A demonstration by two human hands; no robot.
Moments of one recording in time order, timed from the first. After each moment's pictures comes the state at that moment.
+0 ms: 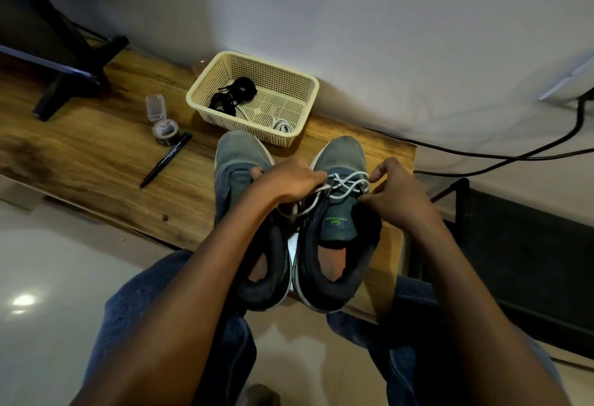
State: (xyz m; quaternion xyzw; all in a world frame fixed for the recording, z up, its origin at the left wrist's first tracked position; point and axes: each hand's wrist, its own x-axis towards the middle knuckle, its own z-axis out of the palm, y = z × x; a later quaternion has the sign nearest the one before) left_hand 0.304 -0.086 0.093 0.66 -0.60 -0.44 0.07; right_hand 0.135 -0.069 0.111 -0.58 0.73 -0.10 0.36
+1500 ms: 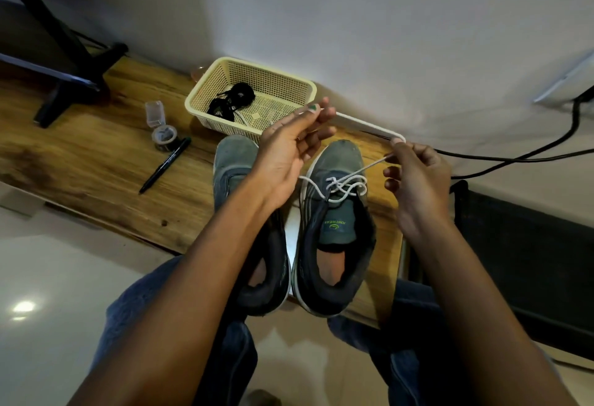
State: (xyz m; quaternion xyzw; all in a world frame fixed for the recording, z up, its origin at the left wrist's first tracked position) left_hand 0.294 -0.090 0.125 0.41 -0.25 -0.67 0.57; right_hand 0.138 -0.076 0.116 -0.27 0.62 -0.56 0.46
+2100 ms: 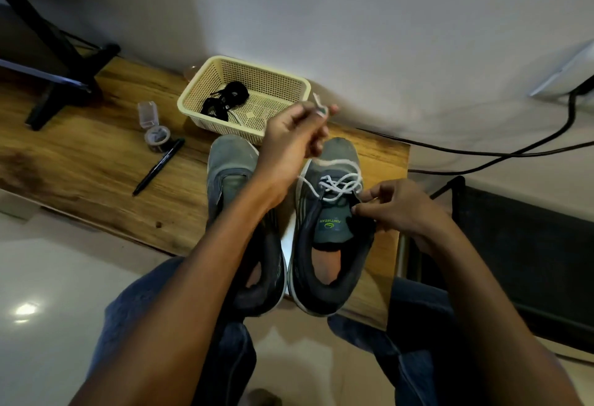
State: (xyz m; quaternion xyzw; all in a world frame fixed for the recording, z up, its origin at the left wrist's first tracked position) left_hand 0.289 -0.086 0.126 0.47 -0.41 -0.57 0.54; right_hand 0.113 -0.060 0.111 -0.50 0.68 -0.15 0.51
